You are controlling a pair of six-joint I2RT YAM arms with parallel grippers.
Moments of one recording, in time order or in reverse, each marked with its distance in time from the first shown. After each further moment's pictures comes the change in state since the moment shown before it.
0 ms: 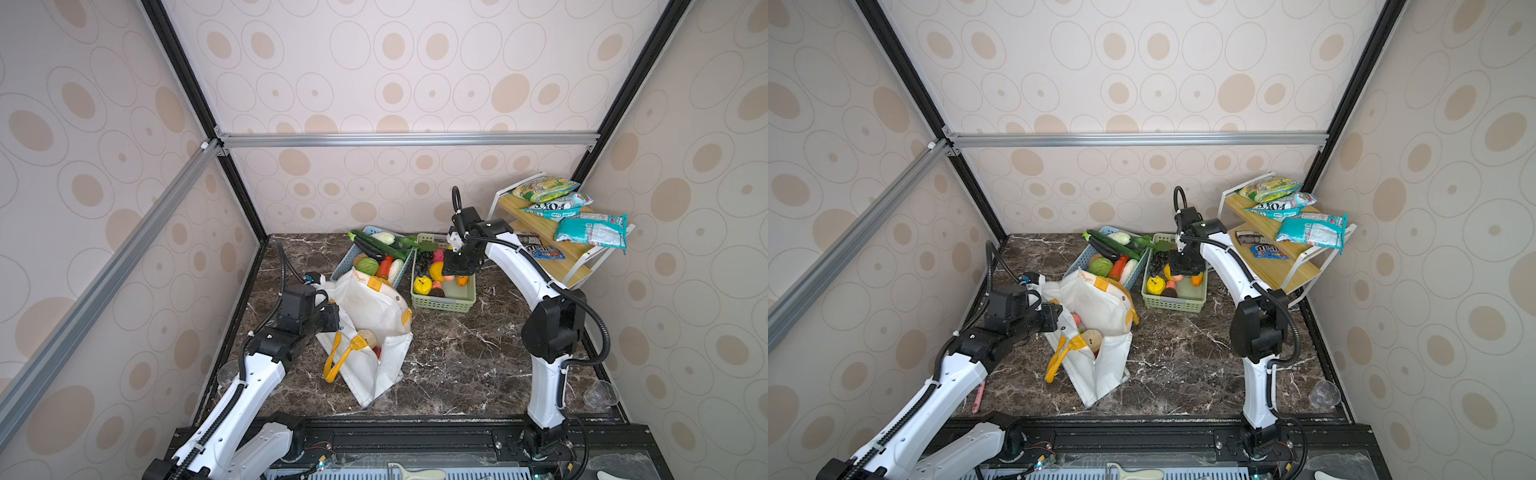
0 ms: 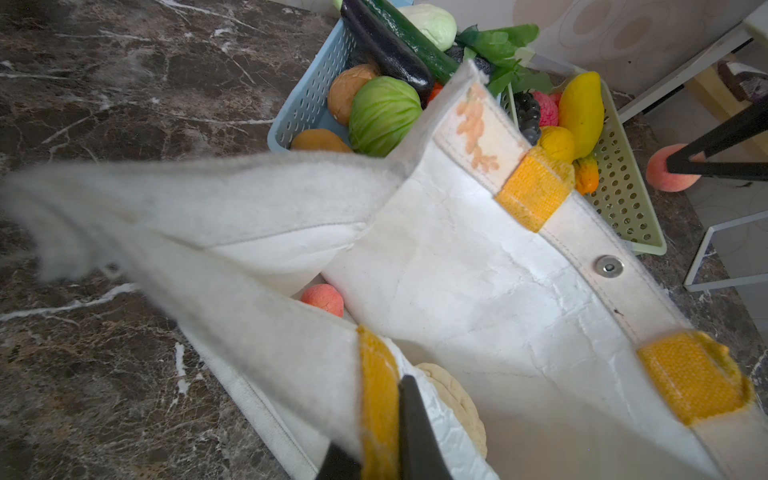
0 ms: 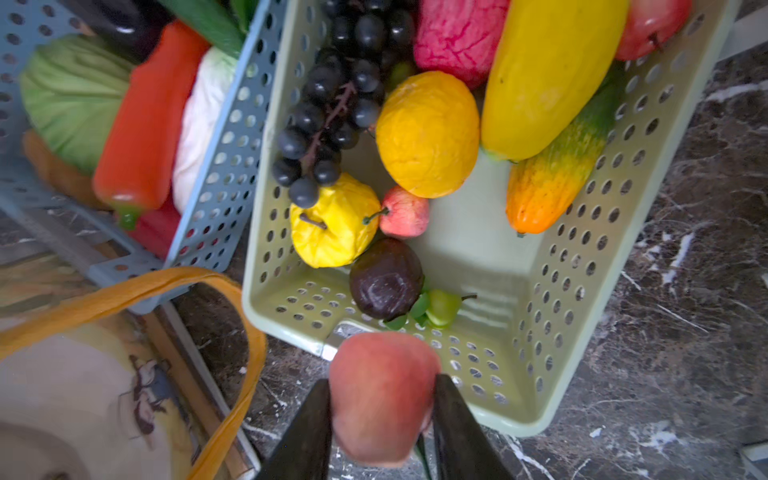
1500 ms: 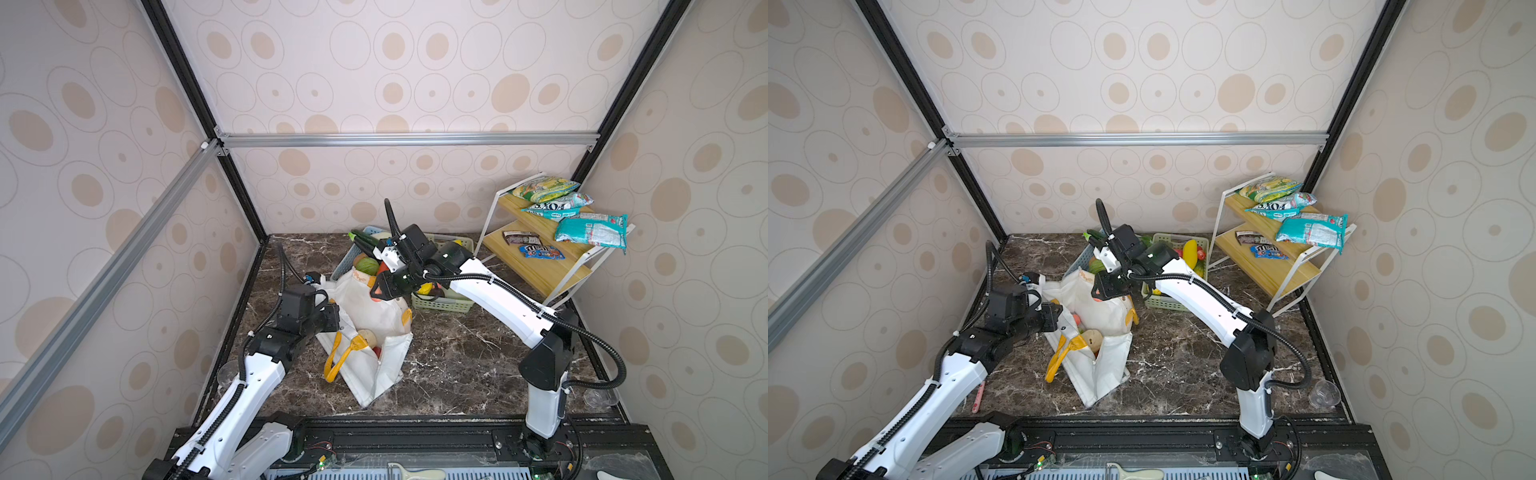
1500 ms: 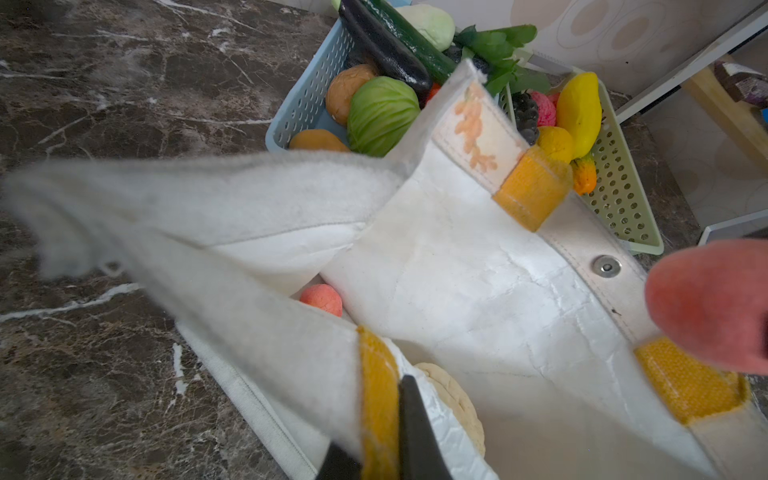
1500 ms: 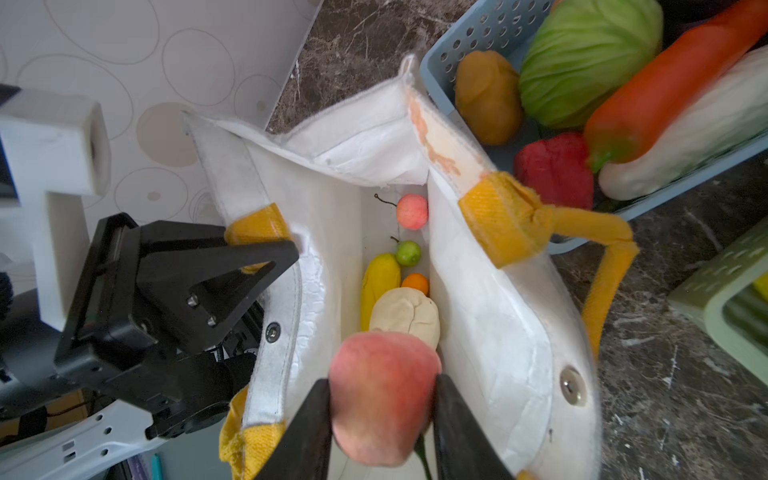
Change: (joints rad) left arm 0.000 0.000 0.000 0.002 0.004 -0.002; right arm 0.442 -0.094 -0.032 0.220 -0.192 0.108
